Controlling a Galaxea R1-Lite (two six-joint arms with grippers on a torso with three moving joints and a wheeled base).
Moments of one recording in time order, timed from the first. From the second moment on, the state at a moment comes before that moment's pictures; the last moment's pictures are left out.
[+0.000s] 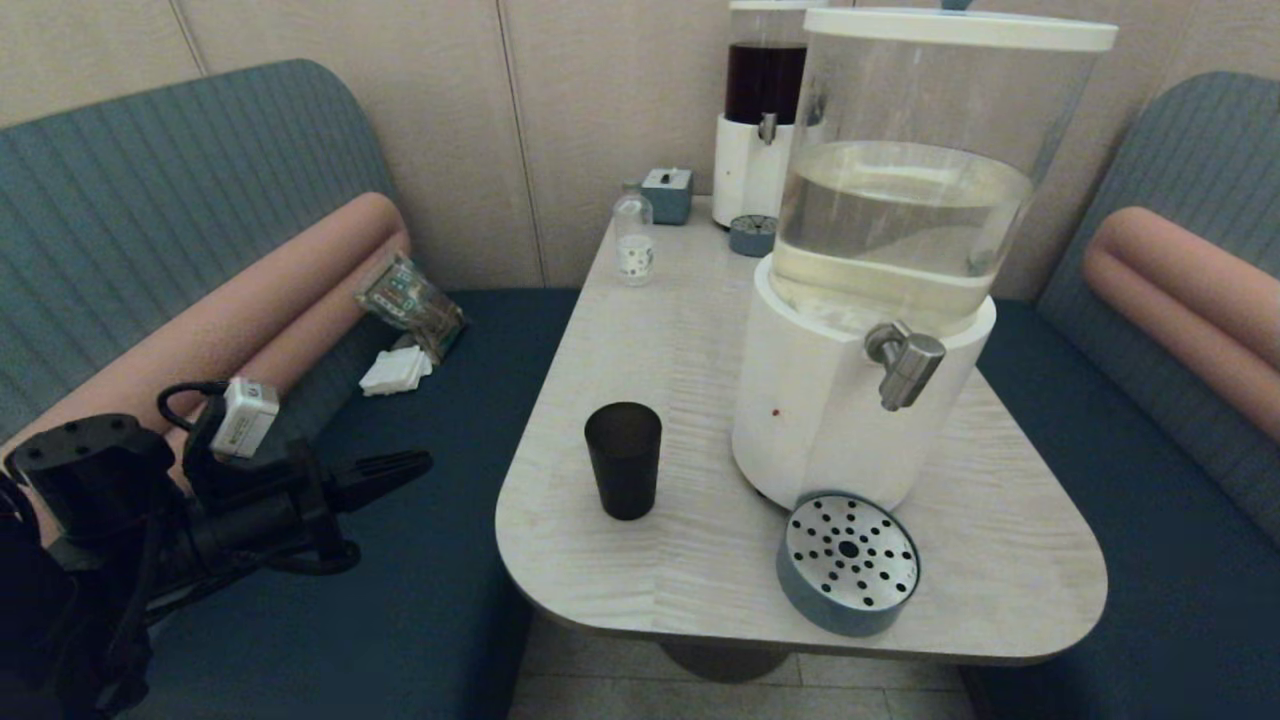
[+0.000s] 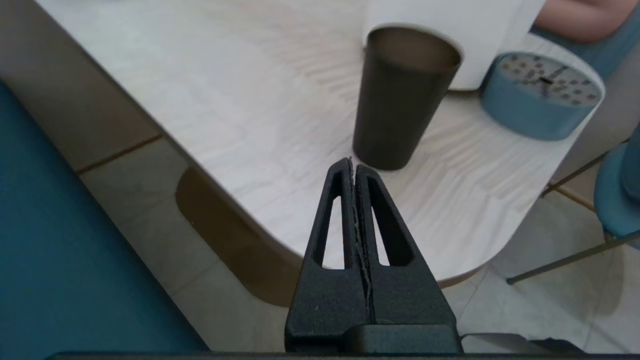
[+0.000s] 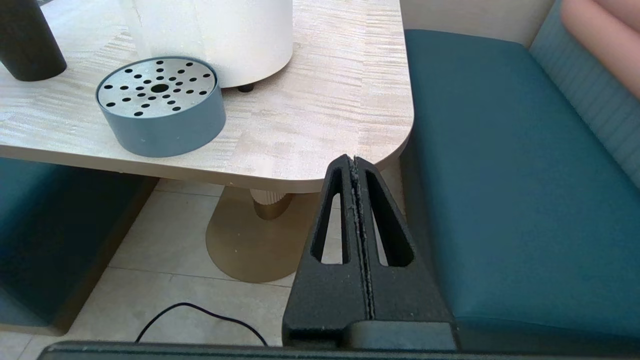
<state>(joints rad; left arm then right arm) 0.17 1.95 -0.40 -1.52 -1.05 0.03 0.00 0.00 0.00 -0.04 -0.01 -0.01</state>
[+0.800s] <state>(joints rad) 0.15 2.07 -0.42 -1.52 -1.15 0.13 0.00 0.00 0.00 -0.04 -0.01 -0.01</state>
